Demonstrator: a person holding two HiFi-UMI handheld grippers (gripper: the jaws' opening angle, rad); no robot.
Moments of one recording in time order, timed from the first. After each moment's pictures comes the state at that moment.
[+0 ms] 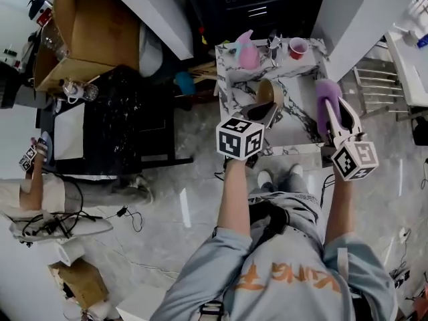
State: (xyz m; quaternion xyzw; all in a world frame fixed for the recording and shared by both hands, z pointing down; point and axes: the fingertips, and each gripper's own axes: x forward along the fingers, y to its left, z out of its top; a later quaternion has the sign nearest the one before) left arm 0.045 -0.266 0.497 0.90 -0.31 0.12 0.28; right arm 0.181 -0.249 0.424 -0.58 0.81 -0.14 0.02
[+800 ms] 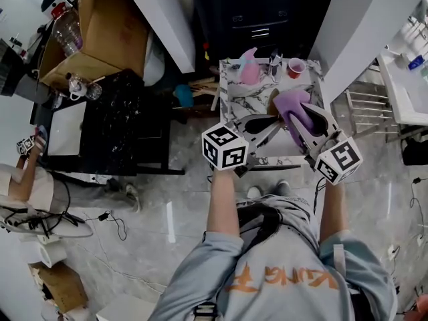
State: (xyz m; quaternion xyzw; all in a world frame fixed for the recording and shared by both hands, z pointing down) left arm 0.046 -0.228 0.414 0.96 -0.16 -0.01 0.24; right arm 0.071 -0.236 0.373 -0.39 0.92 -0.03 -0.04
